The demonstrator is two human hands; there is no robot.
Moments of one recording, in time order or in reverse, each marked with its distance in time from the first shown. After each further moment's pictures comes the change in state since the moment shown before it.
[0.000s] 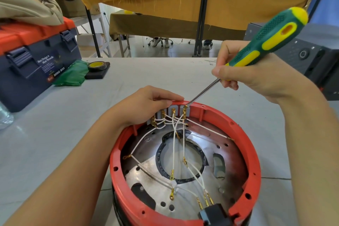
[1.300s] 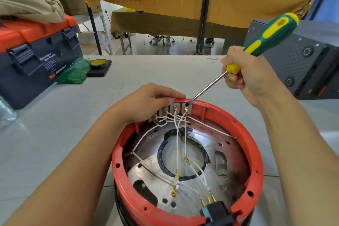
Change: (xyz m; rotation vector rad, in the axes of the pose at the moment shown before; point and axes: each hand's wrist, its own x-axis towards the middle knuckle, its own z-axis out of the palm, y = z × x) left_hand 0.000 0.003 0.000 0.004 0.007 -0.020; right_hand 0.010 0.026 0.018 0.416 0.330 0.223
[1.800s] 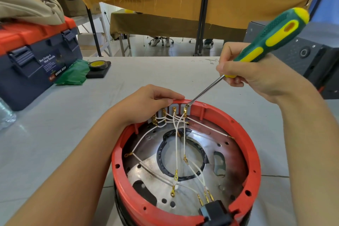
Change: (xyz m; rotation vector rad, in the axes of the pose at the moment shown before) left_hand 0.000 -0.002 0.000 -0.002 0.001 0.021; right_hand -0.008 -0.021 -0.013 -0.303 -0.298 -0.136
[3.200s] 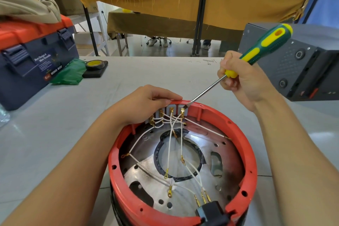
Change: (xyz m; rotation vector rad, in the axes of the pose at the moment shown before) left_hand 0.002 -0.001 0.002 0.010 0.013 0.019; right_hand 0.008 0.036 0.008 0.391 0.247 0.084
